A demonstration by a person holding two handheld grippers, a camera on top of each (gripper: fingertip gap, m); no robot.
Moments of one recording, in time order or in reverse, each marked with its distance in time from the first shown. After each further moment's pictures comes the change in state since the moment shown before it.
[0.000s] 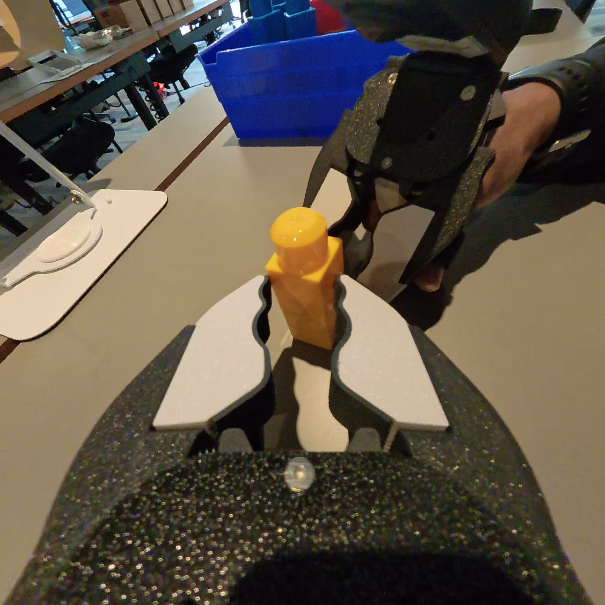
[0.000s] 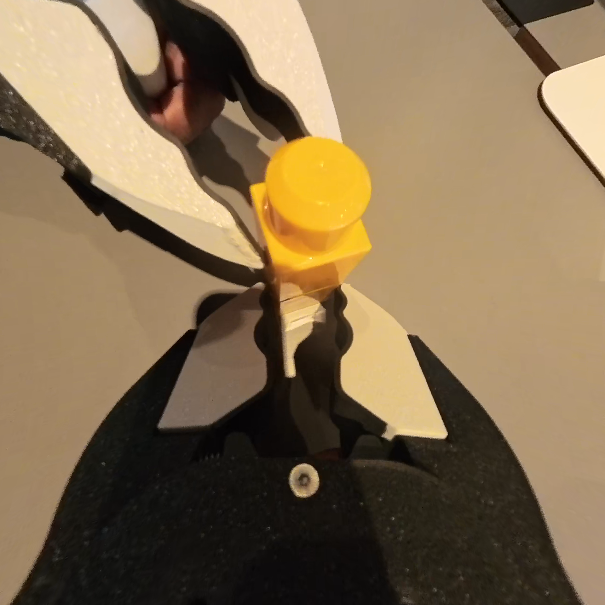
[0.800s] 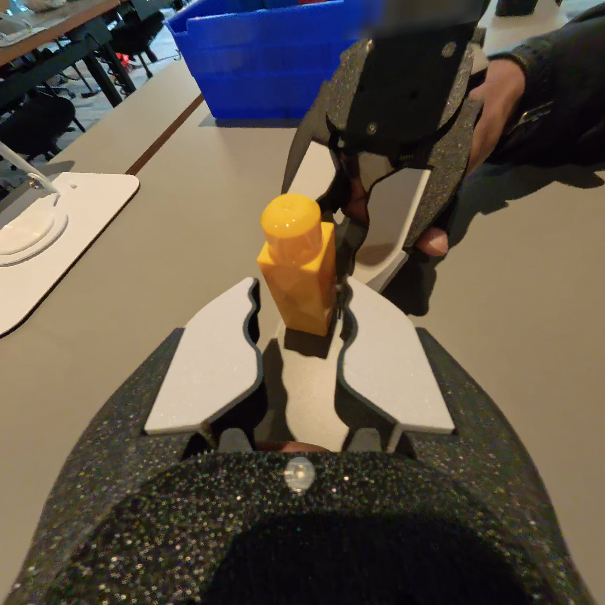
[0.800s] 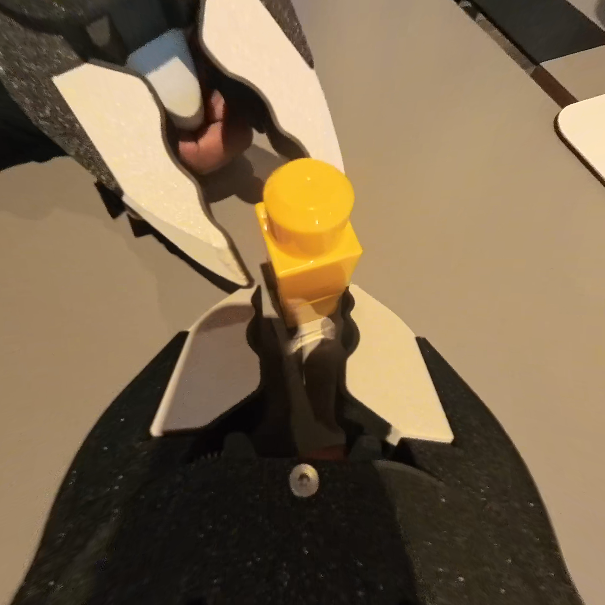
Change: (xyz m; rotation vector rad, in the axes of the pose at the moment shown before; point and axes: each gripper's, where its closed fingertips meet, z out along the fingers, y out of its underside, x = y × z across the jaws) left arm 0.006 0.007 0.000 -0.049 0.069 -0.015; right arm -0.006 -0.009 -0.006 0.091 -0.103 0.005
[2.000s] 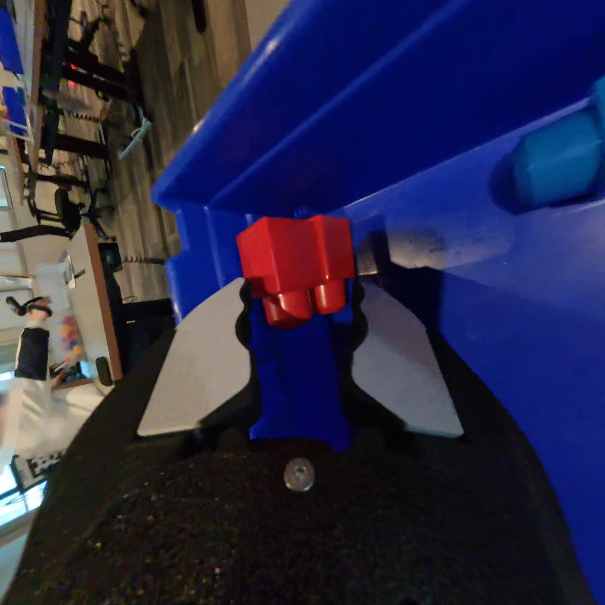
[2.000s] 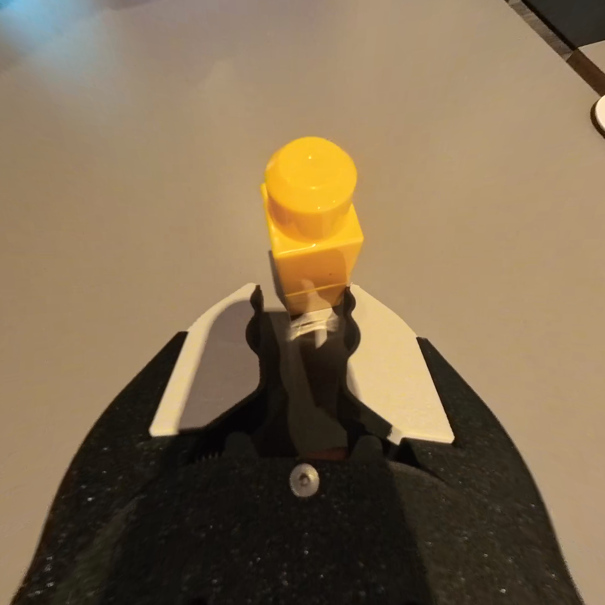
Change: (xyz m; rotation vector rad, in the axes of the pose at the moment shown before) left arm -0.264 0.274 -0.477 -1.136 -1.170 -0.446; right arm -0.008 0.005 -0.002 -0.020 -0.055 -0.004
